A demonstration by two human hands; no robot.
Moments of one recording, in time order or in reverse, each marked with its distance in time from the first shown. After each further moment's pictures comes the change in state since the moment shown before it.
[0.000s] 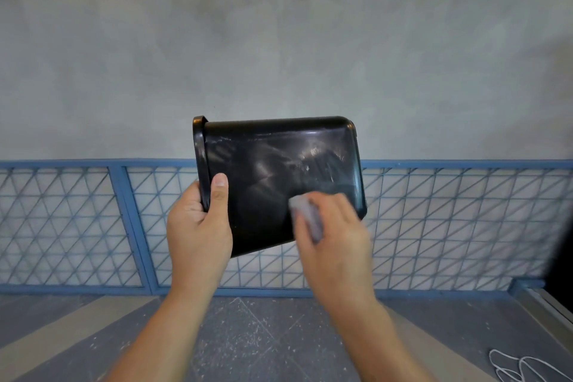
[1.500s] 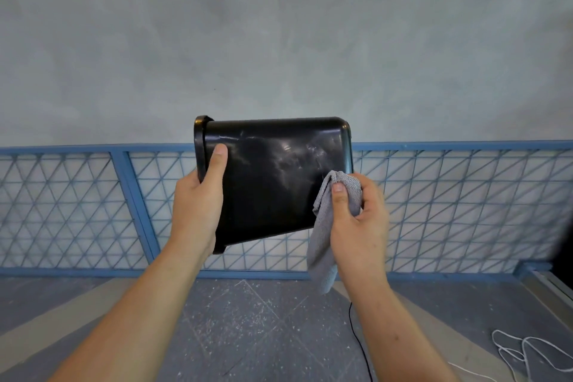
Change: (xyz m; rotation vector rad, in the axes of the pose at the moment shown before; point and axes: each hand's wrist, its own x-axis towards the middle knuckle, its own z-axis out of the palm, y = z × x) left_hand 0.027 -0.014 0.008 -0.152 -0.143 -0.422; right_hand 0.000 0.040 0.016 0.464 0.140 0.489
